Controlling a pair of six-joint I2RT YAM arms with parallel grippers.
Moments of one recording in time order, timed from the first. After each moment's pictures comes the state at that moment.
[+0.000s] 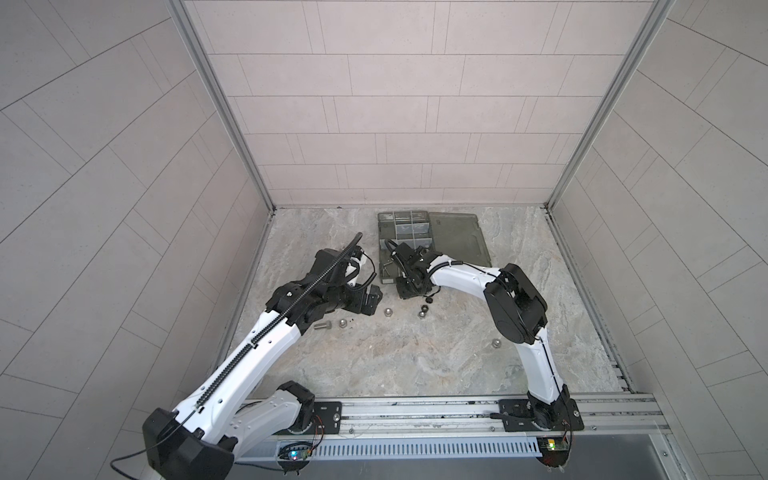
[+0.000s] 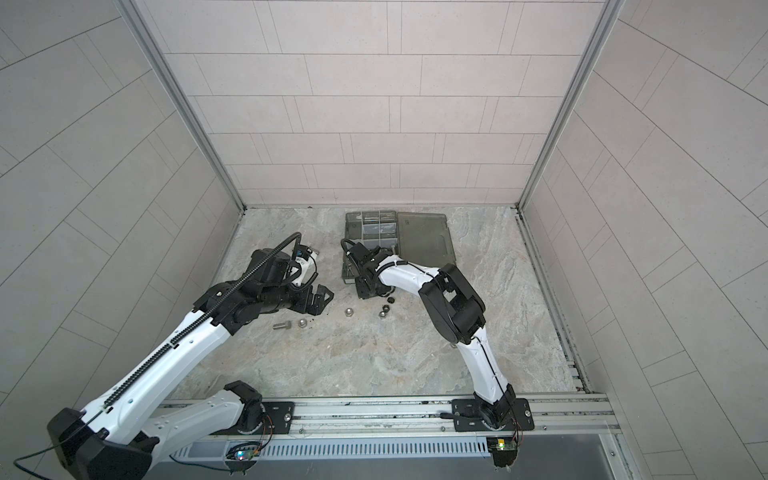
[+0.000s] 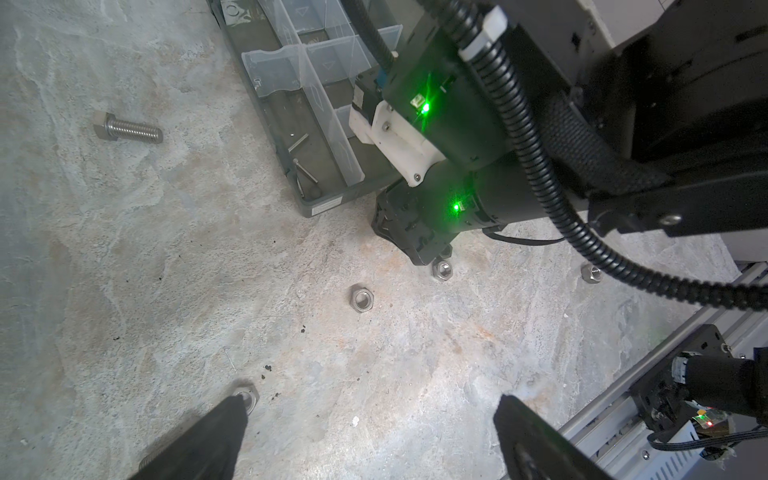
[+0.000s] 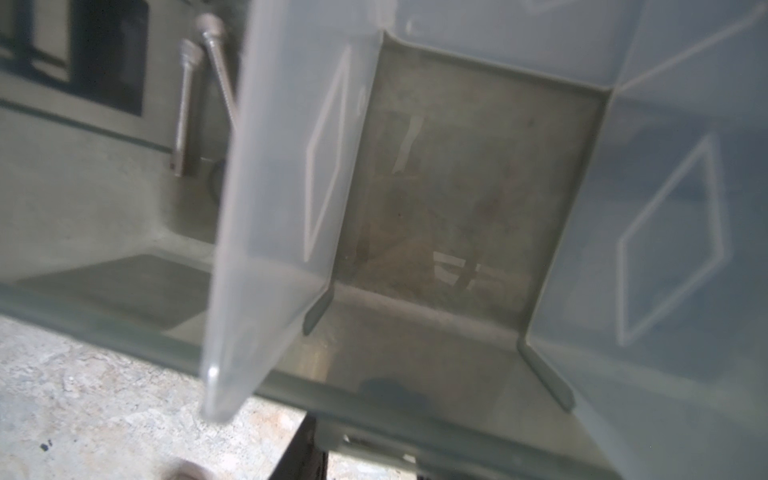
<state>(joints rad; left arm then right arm) -0.49 1.04 1.01 -0.81 0.16 -0.21 0.71 2.15 1.61 -0.70 0.05 0.49</state>
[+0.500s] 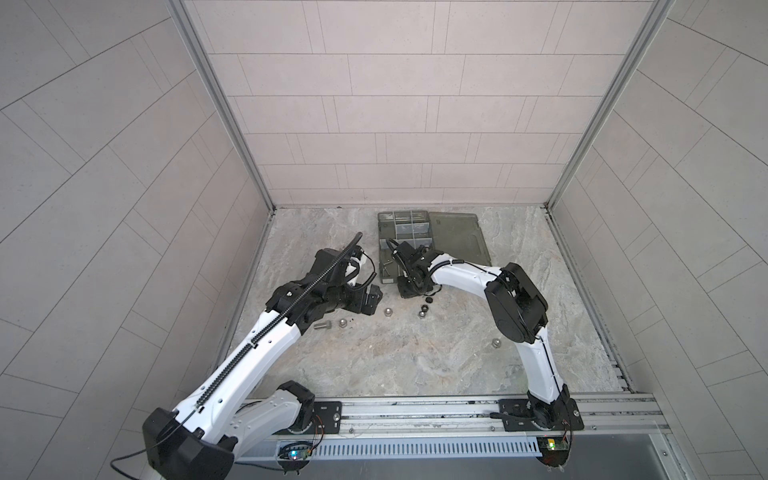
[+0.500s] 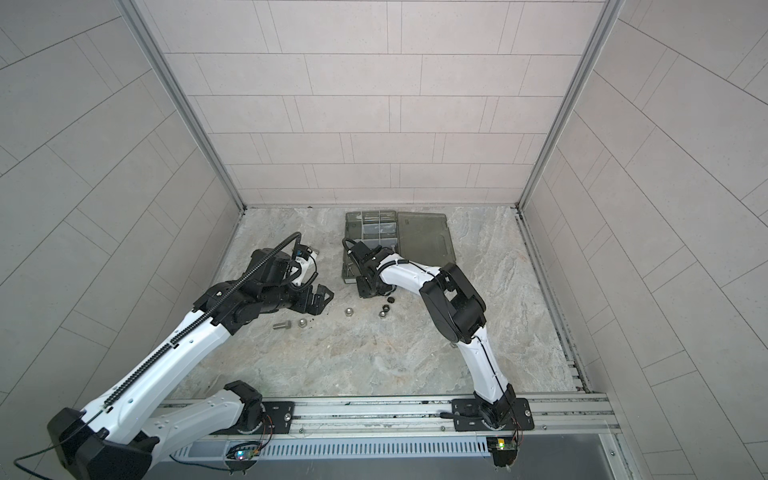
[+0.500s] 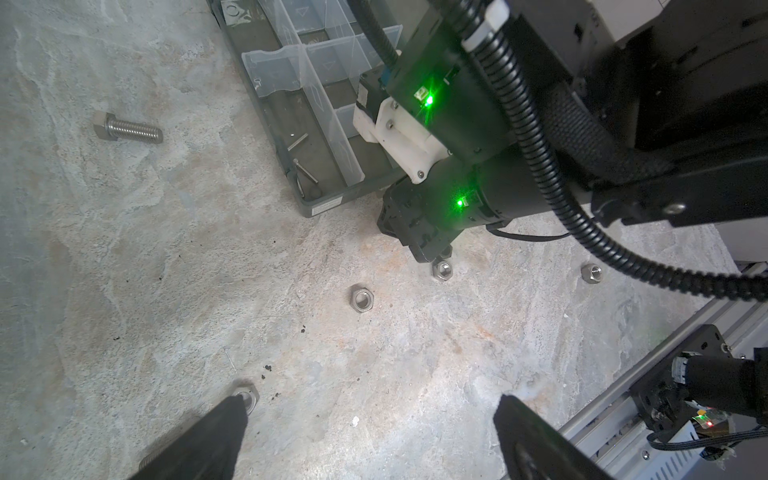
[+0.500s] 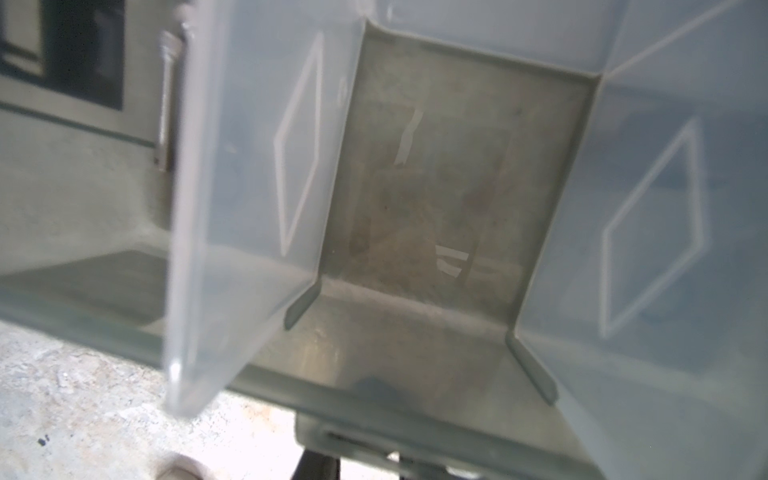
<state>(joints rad) -0.49 1.04 1.01 -0.81 0.16 -0.21 0.71 2.14 1.62 -0.73 0.03 0.49</state>
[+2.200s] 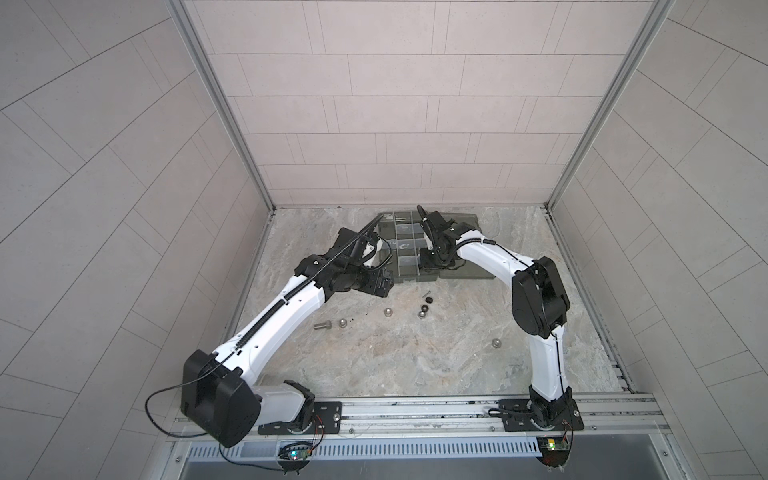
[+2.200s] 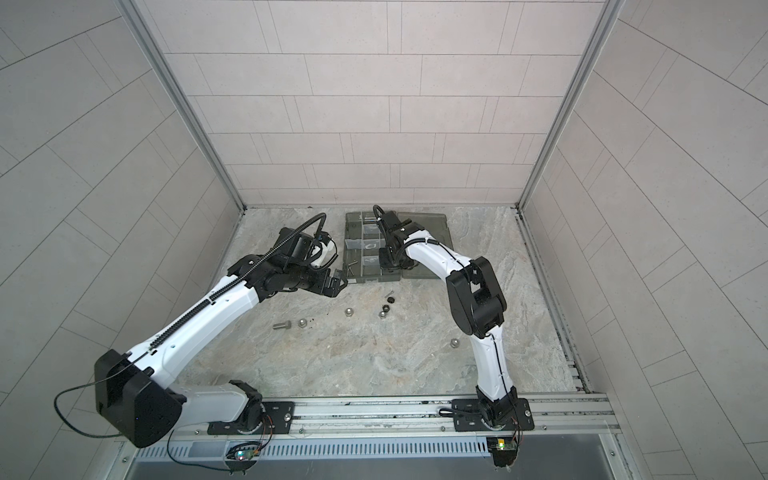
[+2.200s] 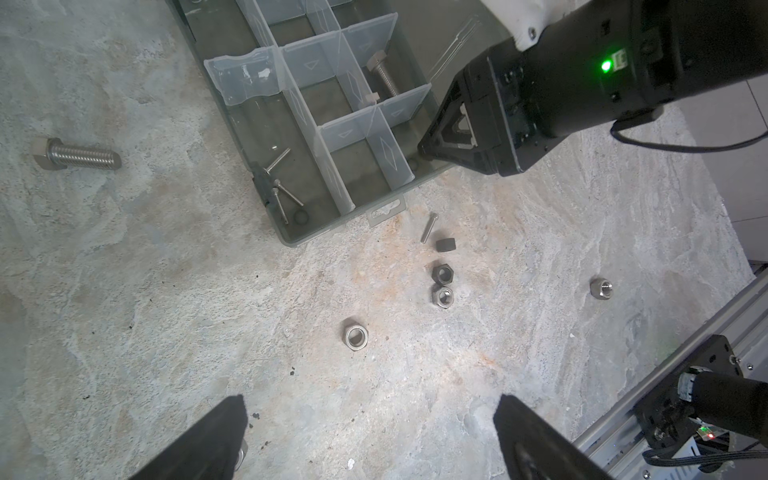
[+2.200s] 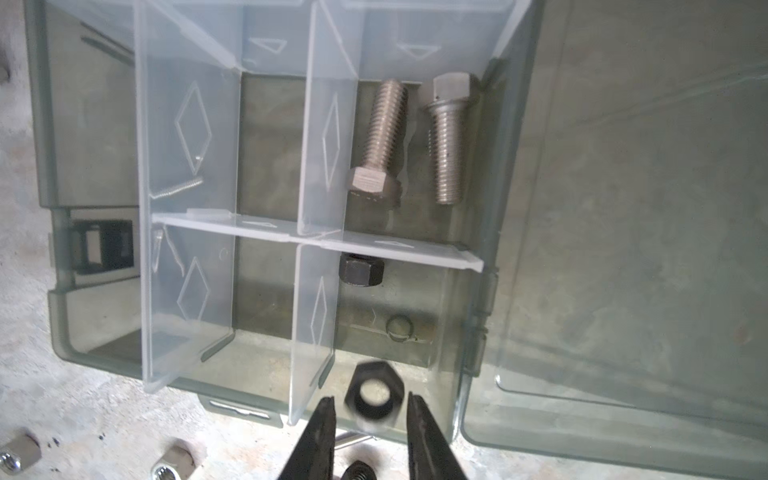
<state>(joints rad) -0.49 1.31 1.17 -0.80 0.19 -0.18 0.50 2.07 1.73 -0.85 -0.02 0.41</state>
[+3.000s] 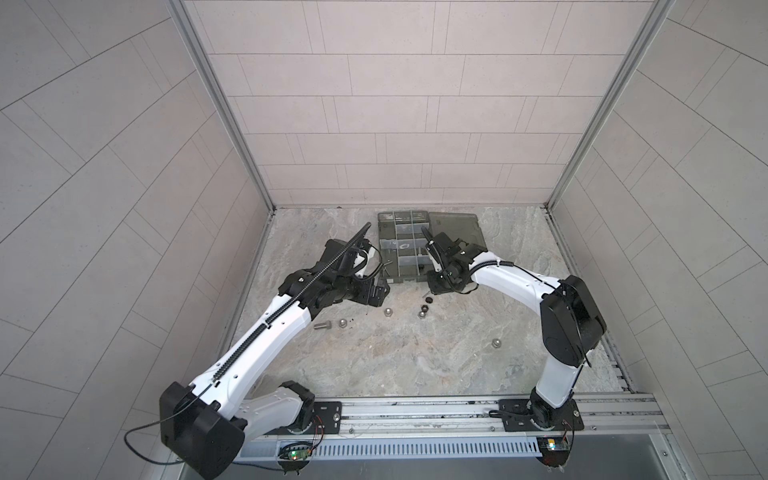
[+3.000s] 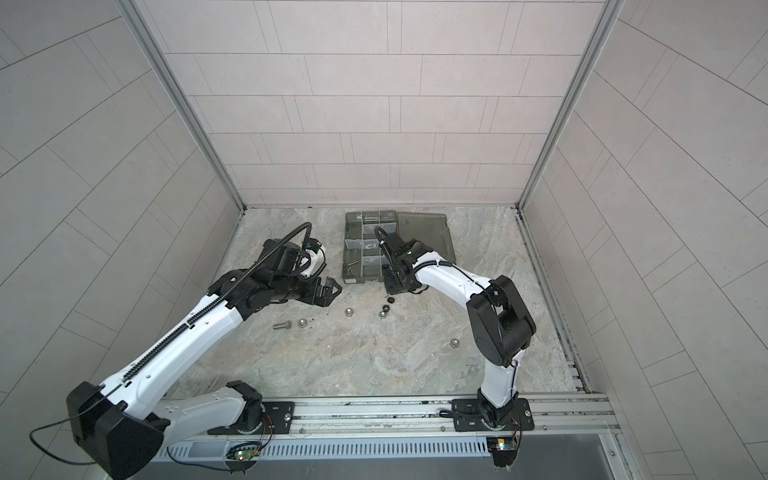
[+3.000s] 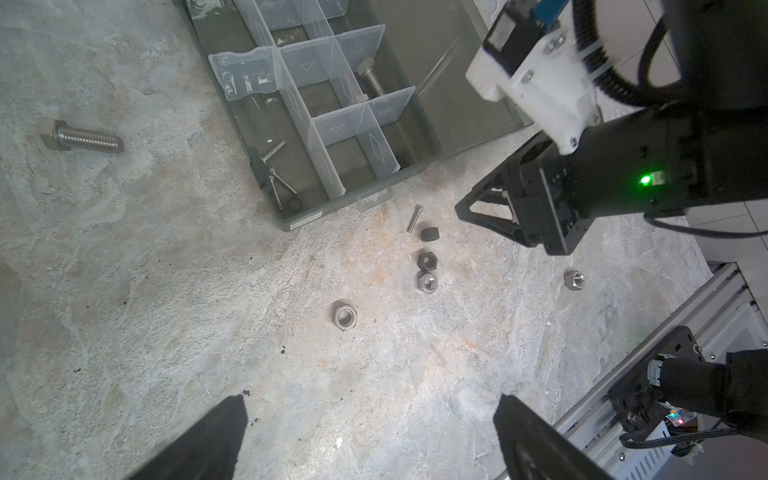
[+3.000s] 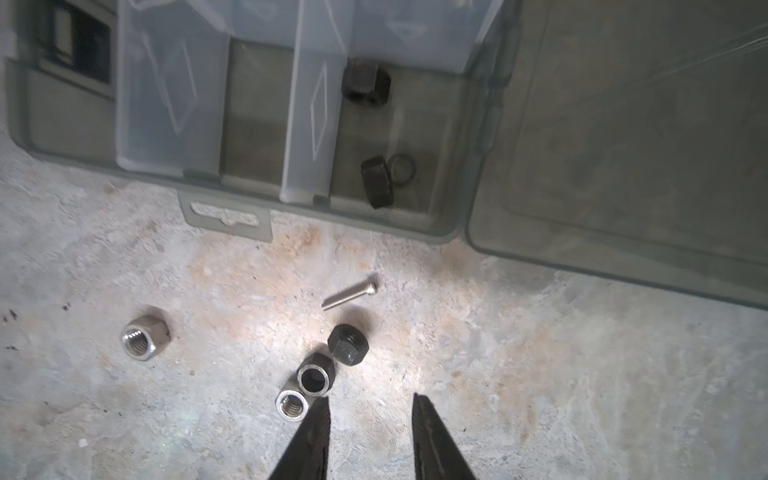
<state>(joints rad) -0.49 1.14 1.06 -0.79 0.21 -0.22 0.59 1.79 1.34 -0.78 0.01 0.42</state>
